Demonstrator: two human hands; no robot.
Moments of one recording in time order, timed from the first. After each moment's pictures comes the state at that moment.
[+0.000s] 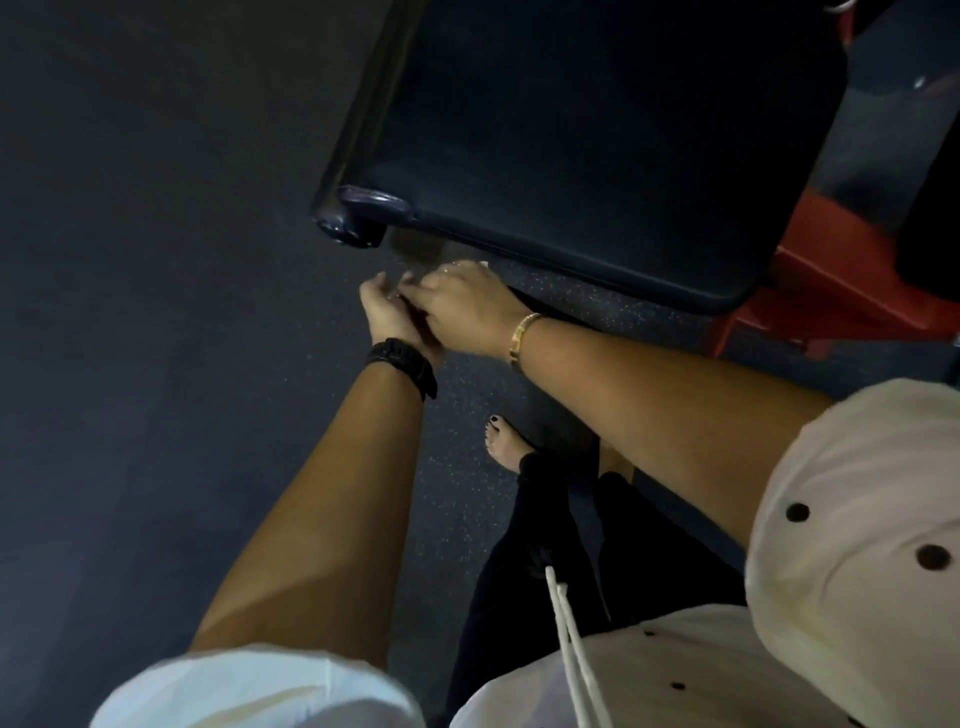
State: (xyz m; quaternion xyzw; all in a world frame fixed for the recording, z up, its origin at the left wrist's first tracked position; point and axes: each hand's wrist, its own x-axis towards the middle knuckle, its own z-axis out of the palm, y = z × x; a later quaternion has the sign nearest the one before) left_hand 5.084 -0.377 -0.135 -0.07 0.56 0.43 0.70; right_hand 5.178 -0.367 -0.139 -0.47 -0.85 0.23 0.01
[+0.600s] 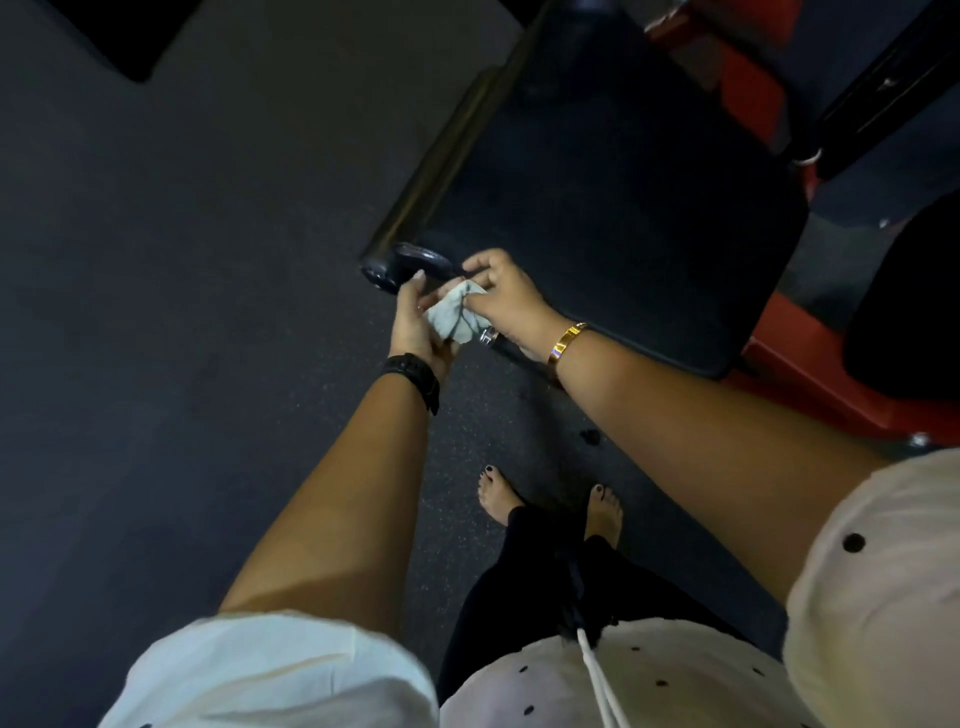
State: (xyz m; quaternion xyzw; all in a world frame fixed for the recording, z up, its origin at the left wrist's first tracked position) left_hand 5.080 -0.369 -0.082 0.05 0.53 0.47 0.71; right_hand 5.194 -0.348 -0.073 -0.58 -0.47 0.60 0.29
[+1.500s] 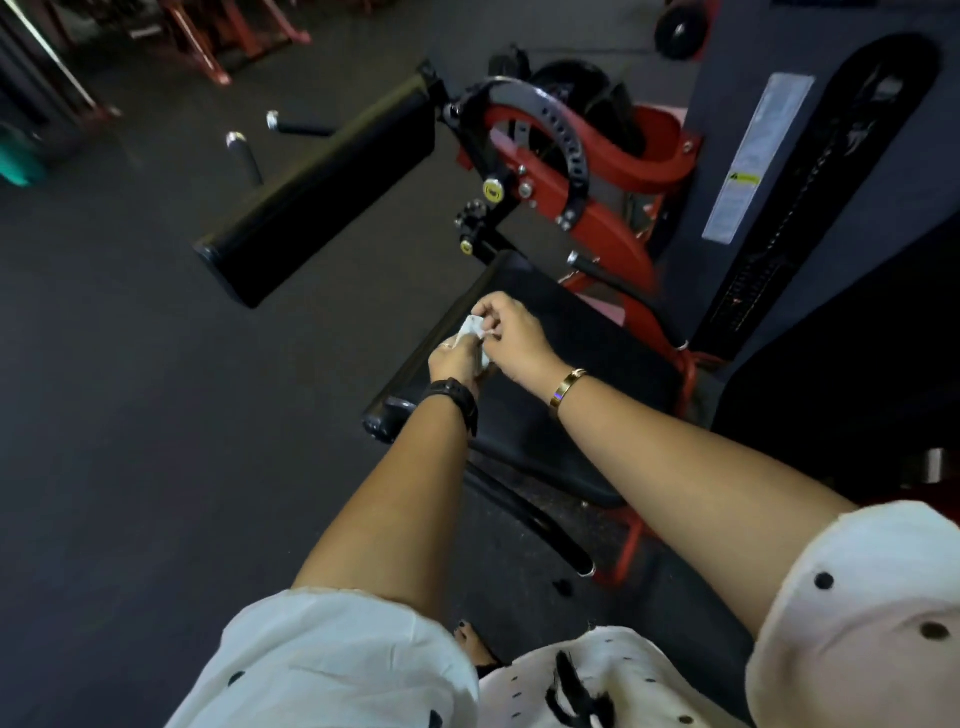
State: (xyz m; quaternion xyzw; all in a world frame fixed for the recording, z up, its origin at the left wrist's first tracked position) left_hand 5.222 -0.362 0.094 0.17 0.57 0.56 0.58; right_hand 5.309 -0.366 0.121 -0.57 -0.63 0.35 0.39
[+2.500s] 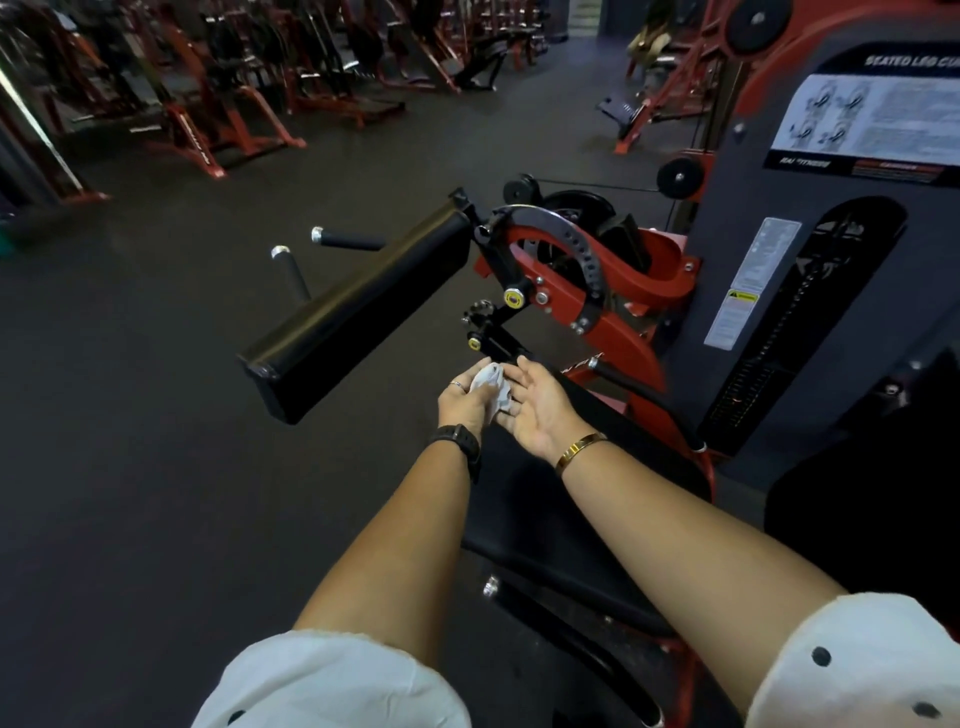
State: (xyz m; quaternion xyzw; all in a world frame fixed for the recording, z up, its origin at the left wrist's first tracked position) left_hand 5.131 -0.254 0.124 0.30 0.47 0.54 0.64; right_hand 5.227 -0.277 0.161 -0.43 -0.18 0.72 0.51
